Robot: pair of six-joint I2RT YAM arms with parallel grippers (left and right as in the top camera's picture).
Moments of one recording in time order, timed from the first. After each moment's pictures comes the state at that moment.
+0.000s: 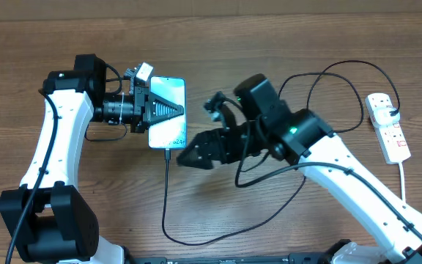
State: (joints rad) left arm 0.05 1.72 1.44 -1.31 1.27 0.04; right arm 0.64 1.49 1.31 -0.76 -0.83 0.48
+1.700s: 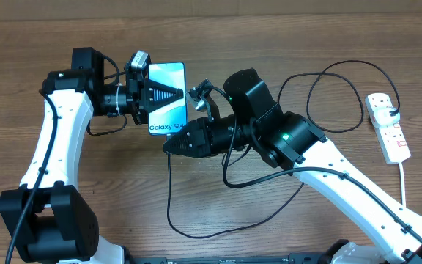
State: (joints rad) left arm 0.05 1.72 1.44 -1.16 1.52 -0.18; right arm 0.70 1.49 1.31 -0.43 -0.88 0.78
